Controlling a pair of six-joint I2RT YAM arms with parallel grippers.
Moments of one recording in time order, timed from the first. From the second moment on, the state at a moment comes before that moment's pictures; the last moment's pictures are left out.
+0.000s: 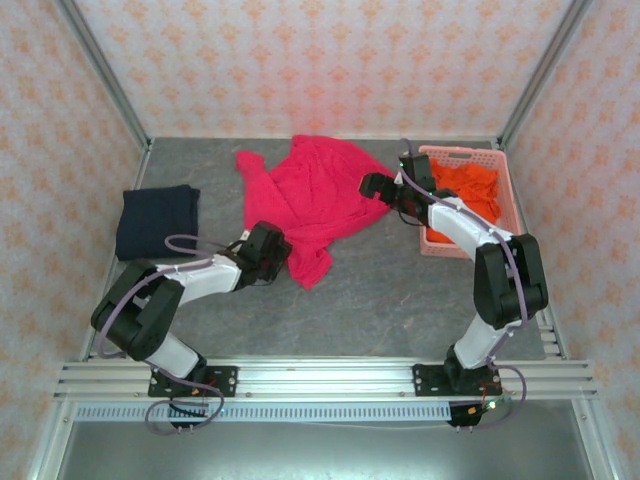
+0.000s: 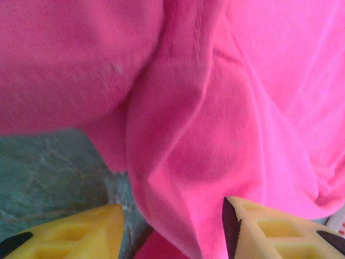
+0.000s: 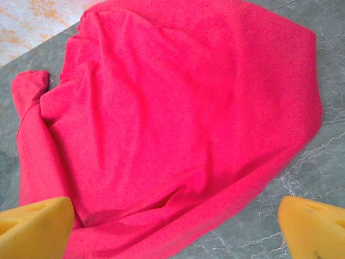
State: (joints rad) left arm -0.51 1.54 0.68 -0.03 -0.08 -1.50; right arm 0.28 1.69 1.18 -0.23 -0.18 0.56
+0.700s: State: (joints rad) left arm -0.36 1.47 0.66 -0.09 0.02 -1.38; right arm 0.26 1.69 1.15 -0.23 -0.16 0.58
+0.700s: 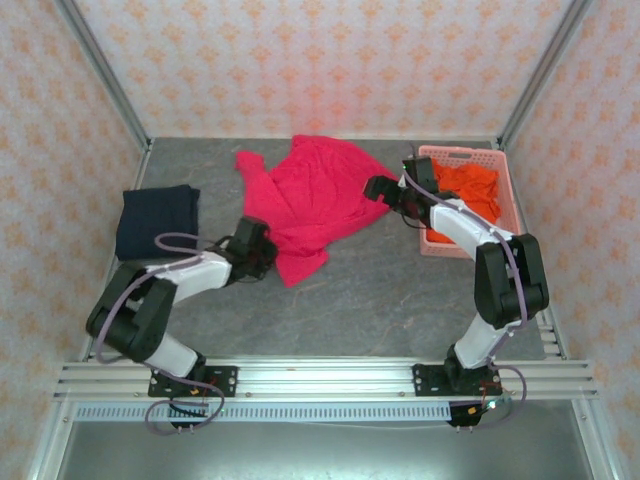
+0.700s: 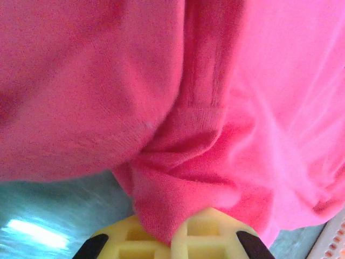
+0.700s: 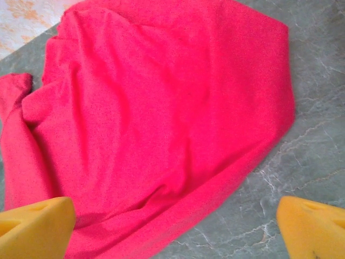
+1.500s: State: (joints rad) left arm -0.09 1.23 0.64 -0.38 0.11 -1.09; right arm 0.28 1.93 1.13 -0.11 -0.24 0.71
